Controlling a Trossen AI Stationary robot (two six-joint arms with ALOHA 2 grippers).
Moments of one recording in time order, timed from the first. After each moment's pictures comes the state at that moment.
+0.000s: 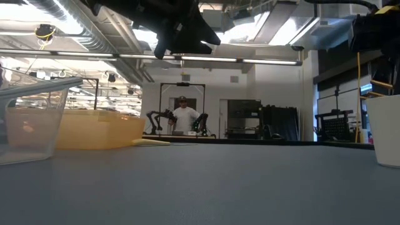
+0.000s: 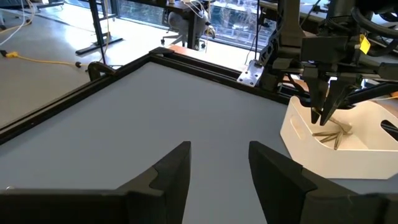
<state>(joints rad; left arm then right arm) -0.16 1.57 0.90 0.35 -0.56 -0.31 0.53 0.92 0.59 -0.70 0.10 0.99</state>
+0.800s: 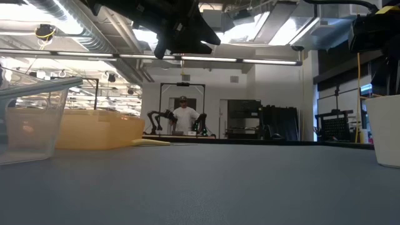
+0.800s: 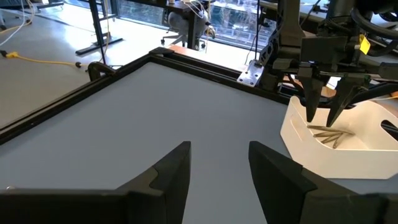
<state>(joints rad) -0.16 1.57 0.90 0.35 -0.56 -0.31 0.53 0.92 0.59 -0.70 0.09 0.99</state>
